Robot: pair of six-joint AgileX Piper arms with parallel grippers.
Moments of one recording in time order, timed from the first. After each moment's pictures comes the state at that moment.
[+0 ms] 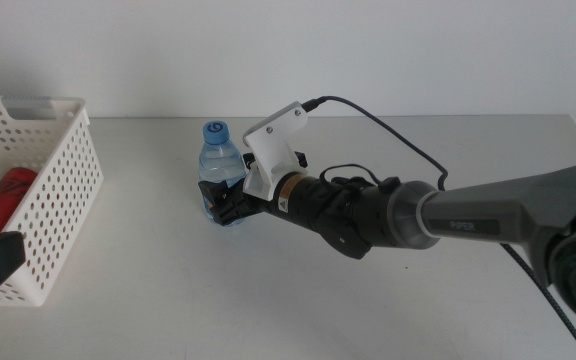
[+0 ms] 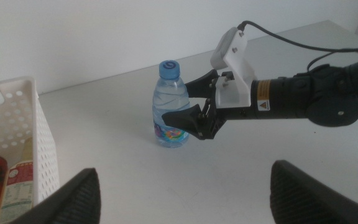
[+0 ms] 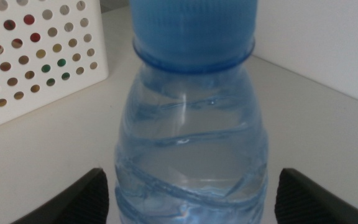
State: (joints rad) left arm -0.40 0.41 -0.71 -0.02 0.72 0.01; right arm 0.68 2.20 -1.41 -0.21 -0.46 0.18
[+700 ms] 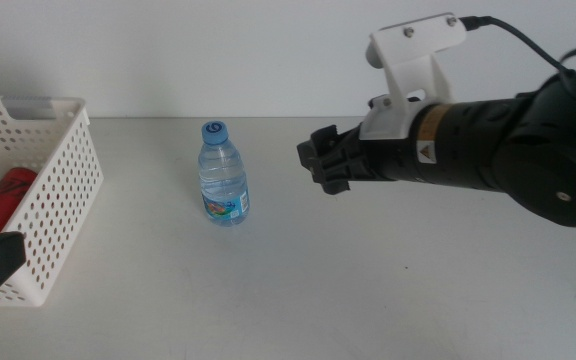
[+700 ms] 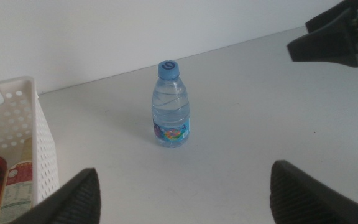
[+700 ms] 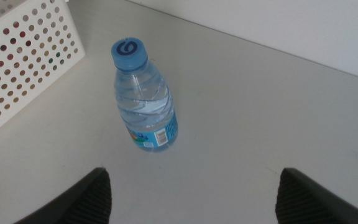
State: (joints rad) left arm -0.40 0.41 -0.71 -0.02 0.72 0.01; right arm 0.68 1.47 -1.10 -0.28 0.24 0.42
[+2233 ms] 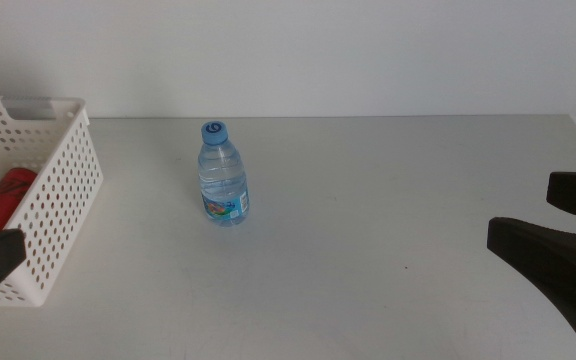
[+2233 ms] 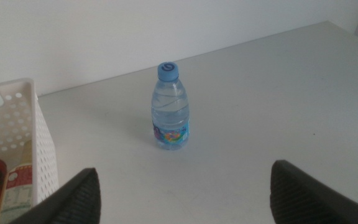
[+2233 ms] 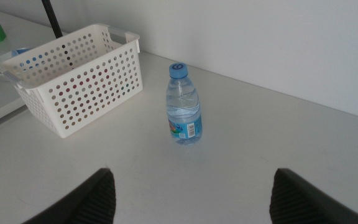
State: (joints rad) left arm -0.41 0.41 -0.71 -0.02 0.72 0.01; right arm 0.68 0.63 -0.65 0.03 0.34 0.07
